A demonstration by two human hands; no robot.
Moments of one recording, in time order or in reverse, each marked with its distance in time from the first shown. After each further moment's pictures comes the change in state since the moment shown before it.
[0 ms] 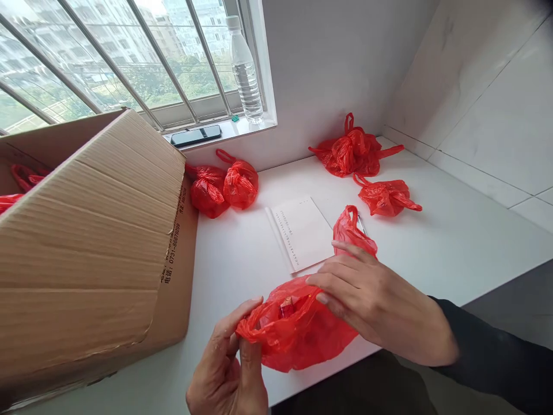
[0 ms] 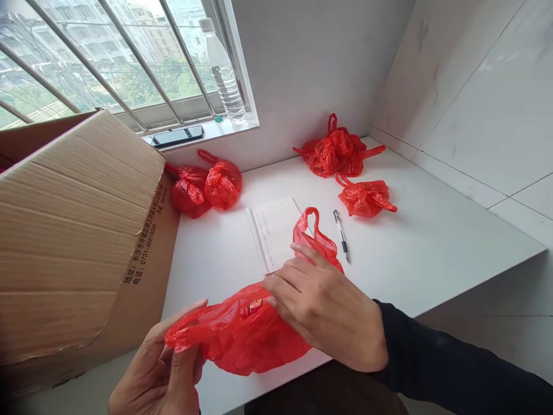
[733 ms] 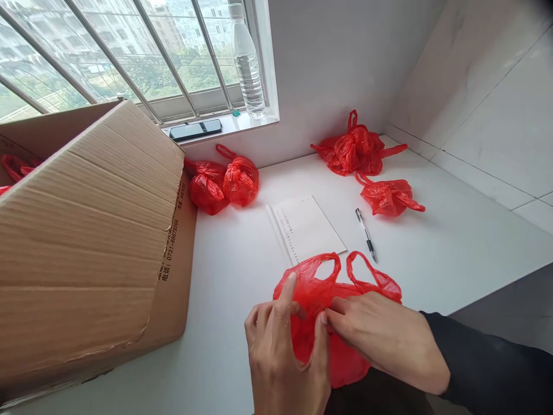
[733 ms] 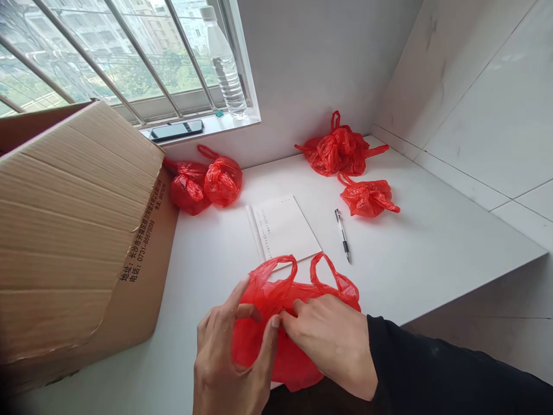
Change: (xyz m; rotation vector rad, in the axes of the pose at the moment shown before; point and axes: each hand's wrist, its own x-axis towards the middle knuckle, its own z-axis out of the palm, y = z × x) left_hand -0.020 -0.010 0.035 0.438 -0.265 0.458; right_hand -0.013 -0.012 0.026 0.026 -0.563 0.158
